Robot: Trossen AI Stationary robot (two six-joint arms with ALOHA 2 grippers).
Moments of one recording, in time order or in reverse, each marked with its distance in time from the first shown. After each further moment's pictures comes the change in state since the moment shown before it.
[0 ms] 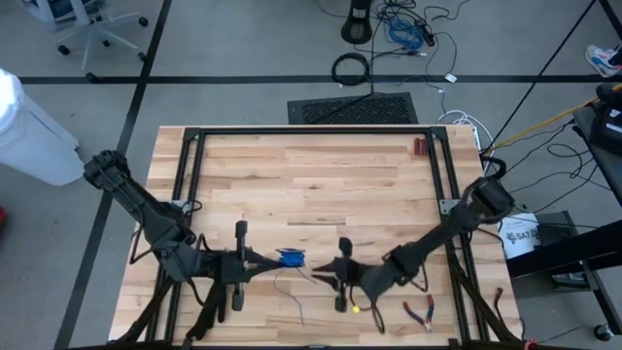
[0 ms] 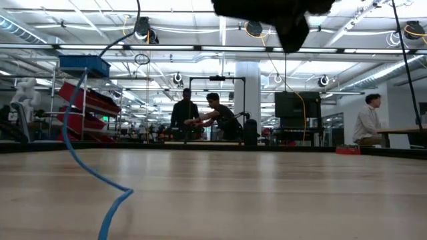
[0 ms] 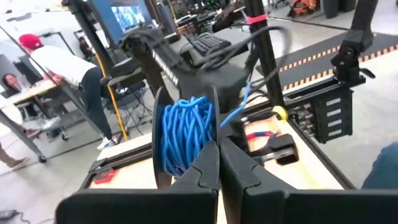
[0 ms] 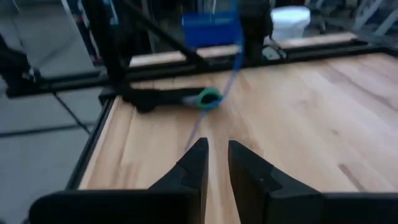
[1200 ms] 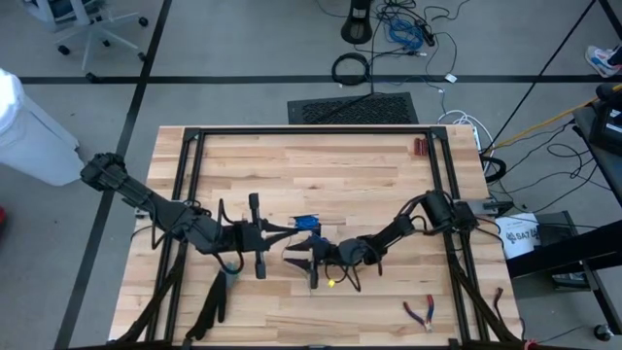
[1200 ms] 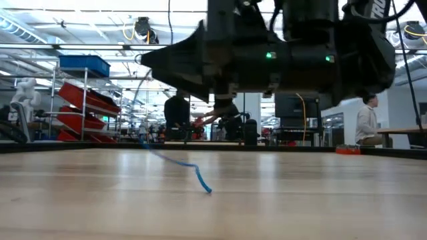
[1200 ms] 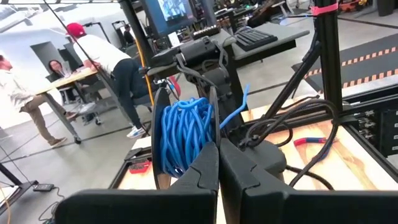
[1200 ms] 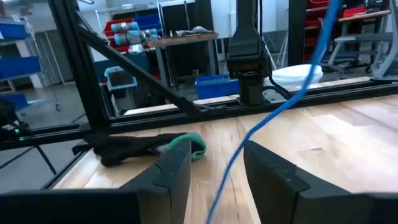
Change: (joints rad) left arm 0.219 -0.001 0.000 0.043 0.072 0.022; right arm -0.255 0.431 0.037 0.745 -0.271 -0.165
